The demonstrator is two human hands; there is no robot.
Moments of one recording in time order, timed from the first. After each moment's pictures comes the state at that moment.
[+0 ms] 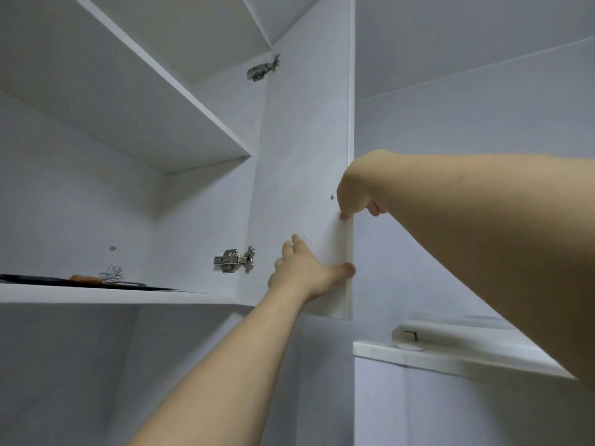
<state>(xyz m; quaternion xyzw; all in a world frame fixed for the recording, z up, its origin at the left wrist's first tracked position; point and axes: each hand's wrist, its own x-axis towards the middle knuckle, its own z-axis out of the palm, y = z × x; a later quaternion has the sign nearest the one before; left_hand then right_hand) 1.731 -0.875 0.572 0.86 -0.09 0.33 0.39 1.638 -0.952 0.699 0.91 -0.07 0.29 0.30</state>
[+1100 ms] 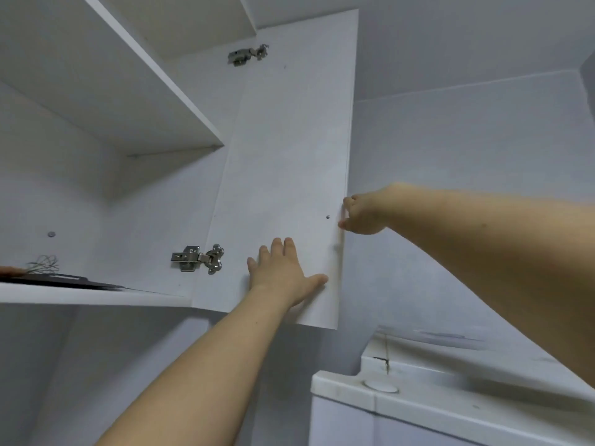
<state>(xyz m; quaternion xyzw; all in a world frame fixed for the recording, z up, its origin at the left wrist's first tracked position) 1.801 -0.900 0.583 0.90 -0.06 0.41 0.16 1.726 -1.031 0.705 0.90 -0.05 0.30 0.31</state>
